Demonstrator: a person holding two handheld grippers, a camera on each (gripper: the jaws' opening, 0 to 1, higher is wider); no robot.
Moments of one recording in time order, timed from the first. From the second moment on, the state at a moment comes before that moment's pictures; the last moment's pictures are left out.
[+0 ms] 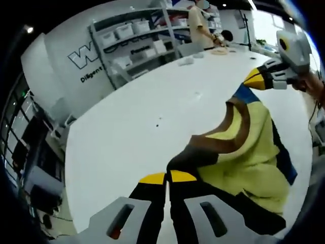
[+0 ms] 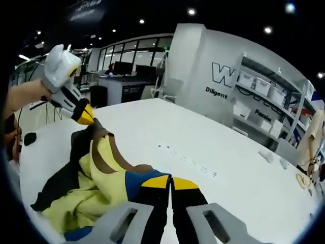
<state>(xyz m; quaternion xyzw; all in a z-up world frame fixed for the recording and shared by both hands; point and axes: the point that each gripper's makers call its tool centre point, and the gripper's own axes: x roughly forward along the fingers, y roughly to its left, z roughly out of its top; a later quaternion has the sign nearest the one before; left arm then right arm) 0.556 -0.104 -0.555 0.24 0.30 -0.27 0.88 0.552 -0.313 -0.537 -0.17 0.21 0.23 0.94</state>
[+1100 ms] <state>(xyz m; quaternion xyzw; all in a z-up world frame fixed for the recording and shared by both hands) 0.610 -0.091 -0.663 0.31 0.39 -0.22 0.84 0.618 -0.328 -0.670 -0.19 0.35 0.17 0.90</state>
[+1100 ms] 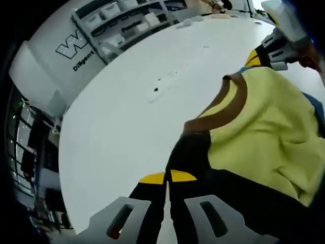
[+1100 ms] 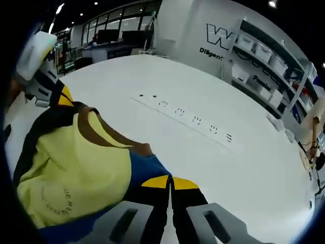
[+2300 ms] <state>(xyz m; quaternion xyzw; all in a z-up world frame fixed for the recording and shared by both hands) 0.581 -0.103 -0.618 0.15 0.36 -0.21 0.90 0.579 -0.298 -0.612 0.02 0.30 0.23 0.93</state>
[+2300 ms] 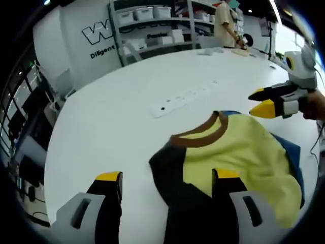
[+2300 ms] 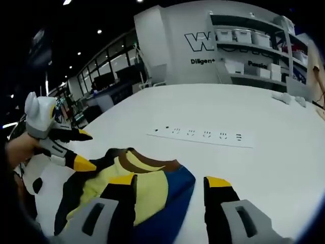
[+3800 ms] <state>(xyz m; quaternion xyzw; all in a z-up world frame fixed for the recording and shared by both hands) 0.455 -0.127 -0.624 0.11 0.37 -0.27 0.88 0.421 -0.253 -0.601 -0.06 0.28 0.32 0.90</state>
